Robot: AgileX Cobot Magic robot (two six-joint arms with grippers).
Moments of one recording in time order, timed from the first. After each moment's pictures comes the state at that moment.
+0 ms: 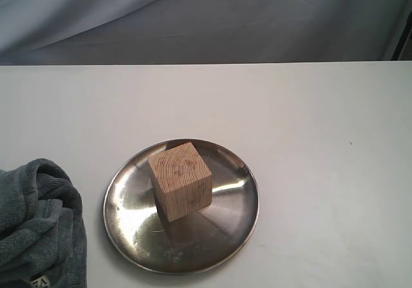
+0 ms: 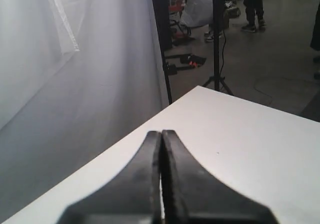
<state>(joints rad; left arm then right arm) -0.63 0.80 -1.09 -0.31 0.57 0.41 0.00 0.01 0.00 0.05 0.34 -0.10</state>
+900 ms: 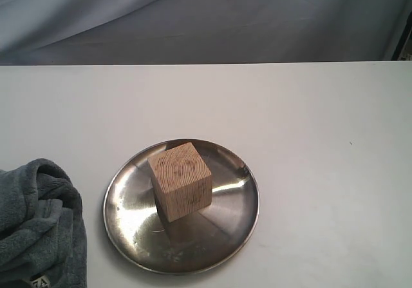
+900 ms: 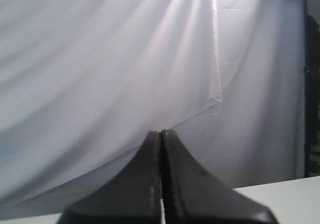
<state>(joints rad) -0.20 0.16 -0.44 -0.32 0.20 0.30 0.00 0.01 0.00 0.05 0.34 -0.10</state>
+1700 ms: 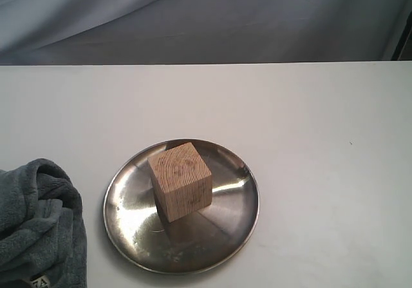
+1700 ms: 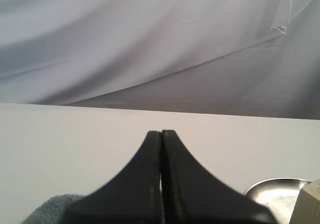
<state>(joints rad) -0.06 0.00 -0.01 -0.02 0.12 -0.07 0.00 0.01 0.00 0.05 0.34 -0.10</state>
